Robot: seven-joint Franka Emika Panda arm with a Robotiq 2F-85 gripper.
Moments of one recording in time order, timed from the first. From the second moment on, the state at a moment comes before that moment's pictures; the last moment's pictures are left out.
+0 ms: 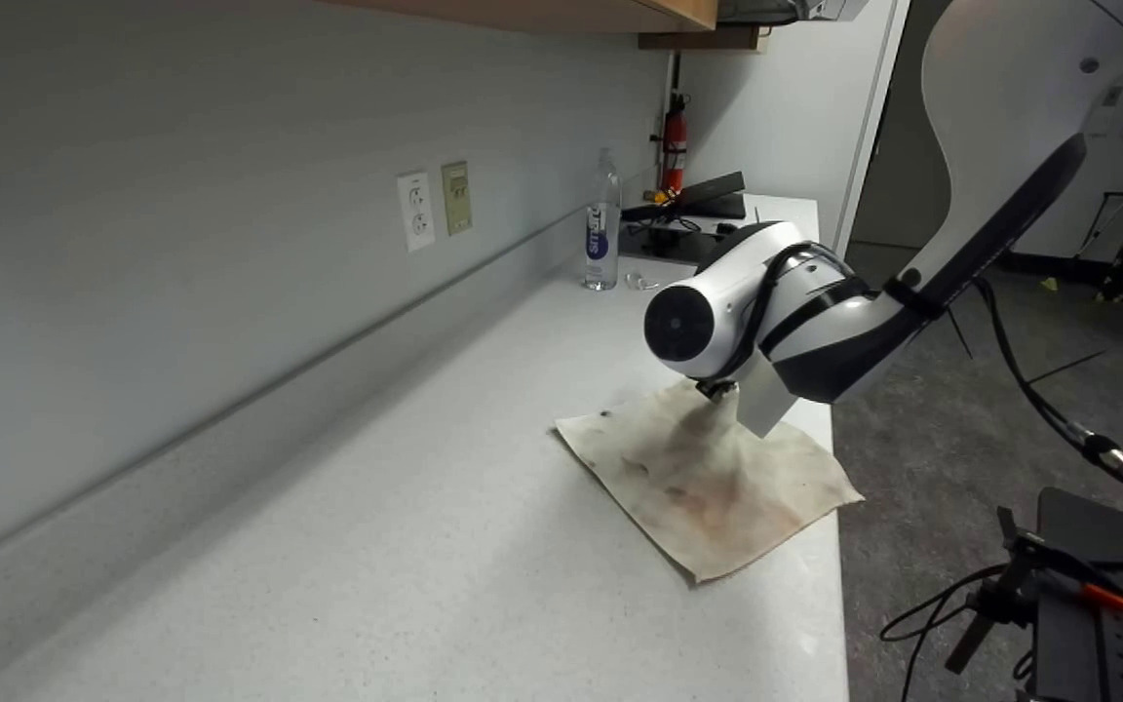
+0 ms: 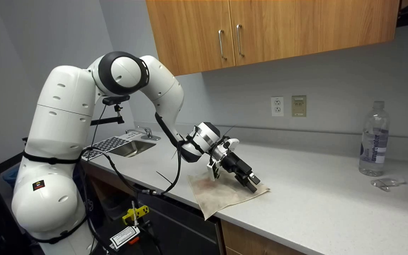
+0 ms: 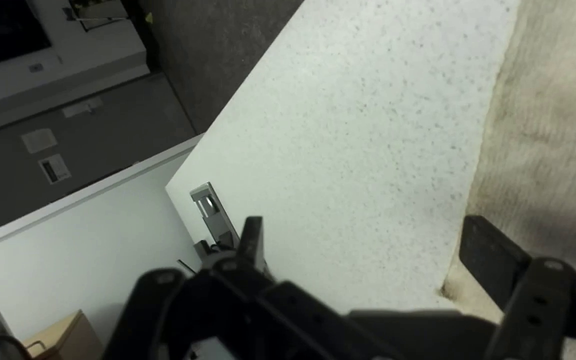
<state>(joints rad) 0.13 0.53 -0.02 -2.02 -1.25 1.99 1.31</state>
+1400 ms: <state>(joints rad) 0.05 0.06 0.04 -2.35 -1.20 2.50 1.11</state>
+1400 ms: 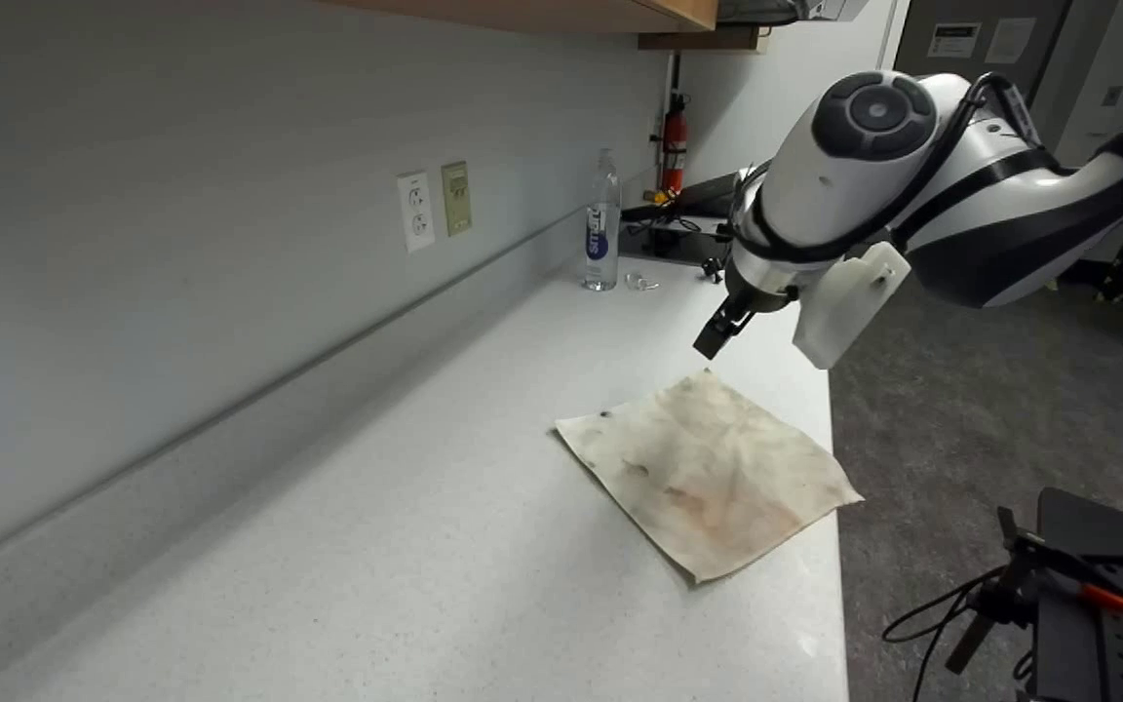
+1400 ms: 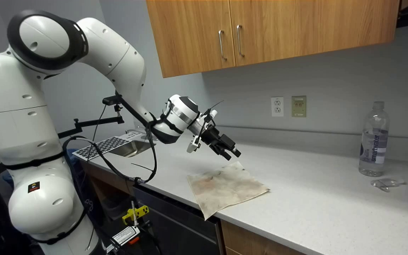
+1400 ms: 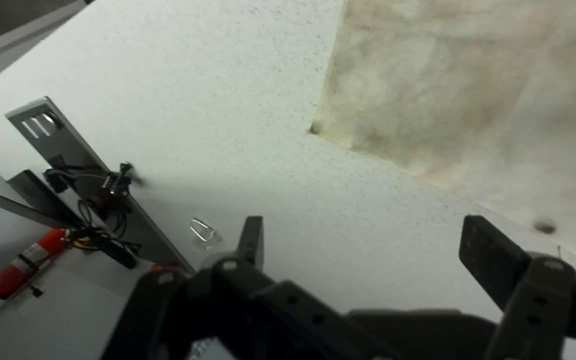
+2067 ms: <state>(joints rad) 0.04 -0.10 0.03 -2.50 -0.82 2.71 0.73</state>
